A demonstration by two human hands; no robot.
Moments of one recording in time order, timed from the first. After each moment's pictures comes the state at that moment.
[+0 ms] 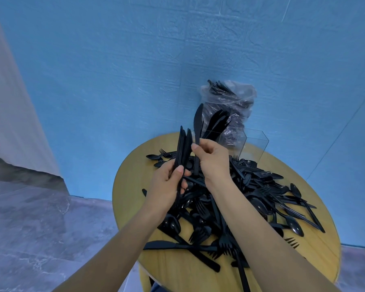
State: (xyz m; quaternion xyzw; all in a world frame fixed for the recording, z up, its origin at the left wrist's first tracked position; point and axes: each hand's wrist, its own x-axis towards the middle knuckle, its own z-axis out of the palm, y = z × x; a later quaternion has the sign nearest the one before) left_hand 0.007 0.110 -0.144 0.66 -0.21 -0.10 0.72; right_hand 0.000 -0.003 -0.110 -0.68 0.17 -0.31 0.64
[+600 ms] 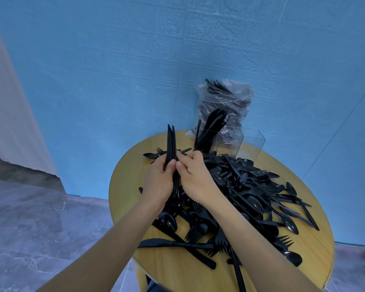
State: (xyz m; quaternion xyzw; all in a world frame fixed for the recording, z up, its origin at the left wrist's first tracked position) left_hand 0.019 0.104 -0.145 0.68 -0.17 -0.07 0.71; right_hand -0.022 0.015 -0.123 -0.91 0.07 -0.15 0.37
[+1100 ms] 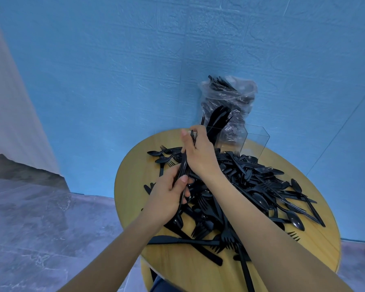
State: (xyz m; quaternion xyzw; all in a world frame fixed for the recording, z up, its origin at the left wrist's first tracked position) left_hand -0.007 0.126 -0.152 0.69 -0.28 -0.12 0.66; right_hand 0.009 0.013 -0.104 -0.85 0.09 -0.29 0.43
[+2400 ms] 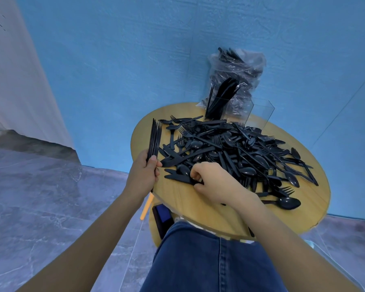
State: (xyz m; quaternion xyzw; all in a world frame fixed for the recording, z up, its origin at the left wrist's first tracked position) left_hand -0.023 0.195 -0.192 0.73 -0.12 -0.07 0.67; right_hand -0.102 0.042 -0.156 -0.99 0.03 0.03 0.14
